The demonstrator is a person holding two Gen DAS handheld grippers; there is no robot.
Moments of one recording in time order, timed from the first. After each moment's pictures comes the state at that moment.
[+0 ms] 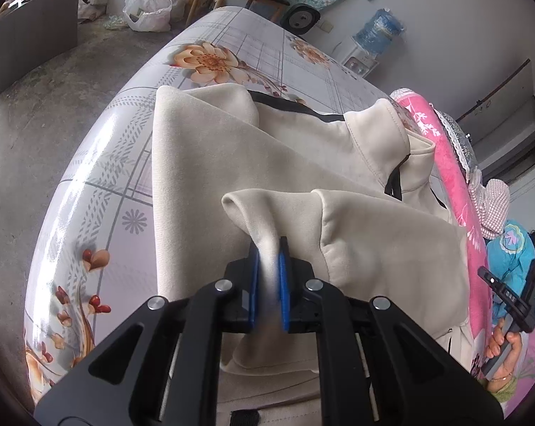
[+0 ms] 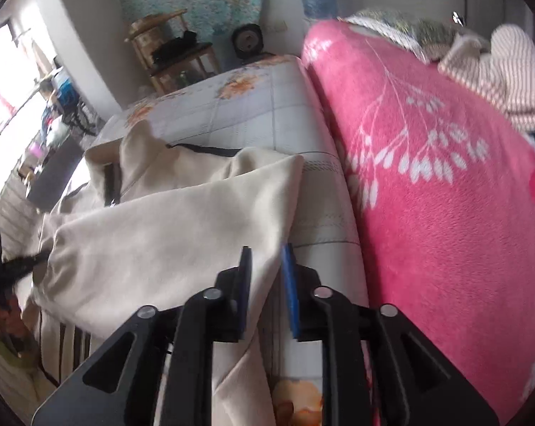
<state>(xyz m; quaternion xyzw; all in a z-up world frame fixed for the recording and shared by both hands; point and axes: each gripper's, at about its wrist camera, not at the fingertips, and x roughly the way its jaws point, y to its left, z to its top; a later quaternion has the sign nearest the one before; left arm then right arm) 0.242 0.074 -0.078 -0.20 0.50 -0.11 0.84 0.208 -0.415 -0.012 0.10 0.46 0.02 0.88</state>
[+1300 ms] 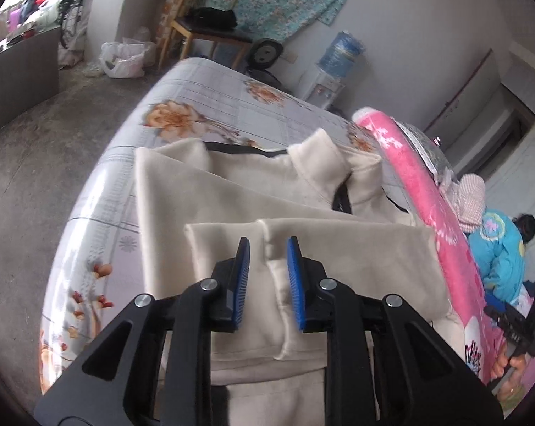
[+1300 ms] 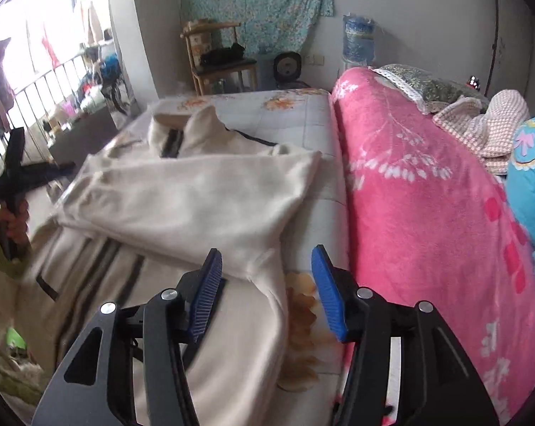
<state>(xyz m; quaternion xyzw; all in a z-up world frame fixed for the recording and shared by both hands) 0.209 0.054 -0.028 -0.16 0.42 -0.17 0.87 0.107 -0.400 0.024 0.04 0.40 0.07 0.91</state>
